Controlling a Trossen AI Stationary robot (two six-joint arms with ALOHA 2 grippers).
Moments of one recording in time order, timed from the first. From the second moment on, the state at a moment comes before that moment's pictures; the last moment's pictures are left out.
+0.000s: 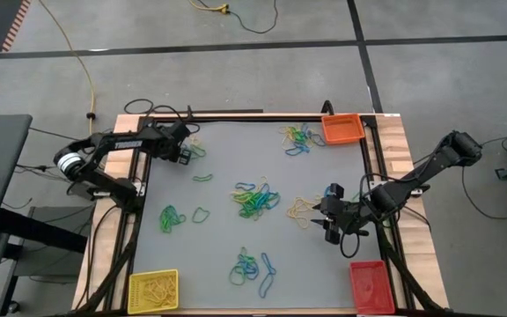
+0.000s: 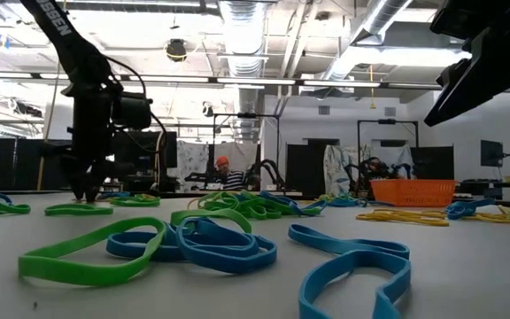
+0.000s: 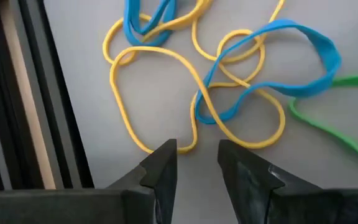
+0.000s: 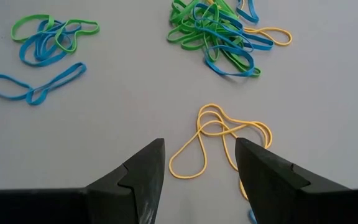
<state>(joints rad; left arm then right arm) 0.86 1.47 0.61 -0.59 -0.34 -0.43 0.53 1.07 0.61 -0.43 0.49 0.58</state>
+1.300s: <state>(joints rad) 0.89 1.41 0.65 -0.65 -0.29 -0.36 0.53 1.07 0.61 -0.43 0.49 0.58</state>
